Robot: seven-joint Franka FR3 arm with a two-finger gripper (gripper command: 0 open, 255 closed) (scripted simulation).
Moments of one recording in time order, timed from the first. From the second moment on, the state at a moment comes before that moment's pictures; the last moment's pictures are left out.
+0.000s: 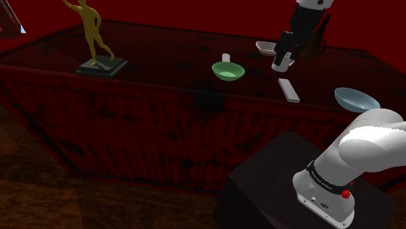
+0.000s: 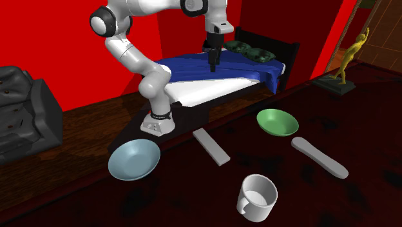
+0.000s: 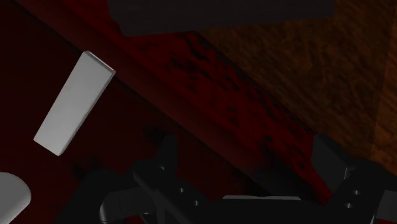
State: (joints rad) arm 0.01 -0.80 0.04 -2.37 0.01 1.62 0.09
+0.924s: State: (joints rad) arm -0.15 -0.62 -0.13 -2.47 -0.10 1.88 0.07
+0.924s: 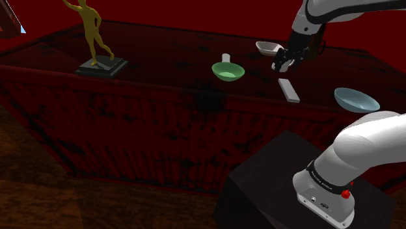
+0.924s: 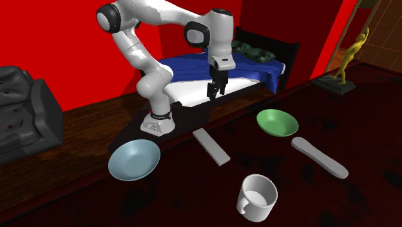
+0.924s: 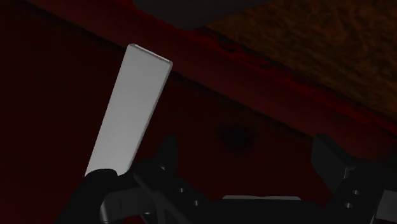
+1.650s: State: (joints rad) arm -0.26 -0.37 -0.28 -2.46 -0.14 2.11 0.06
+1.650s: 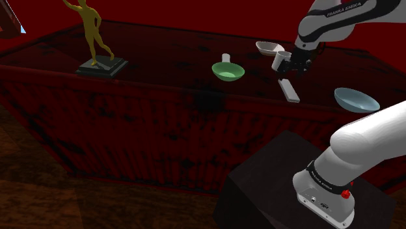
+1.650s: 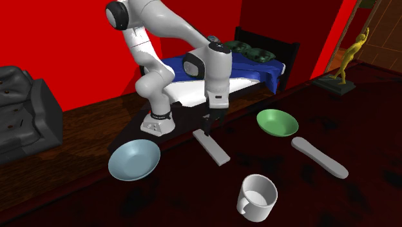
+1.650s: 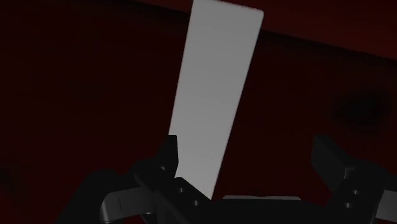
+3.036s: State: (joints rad) arm -0.29 -0.23 -0.34 -2.50 -0.12 2.29 0.04
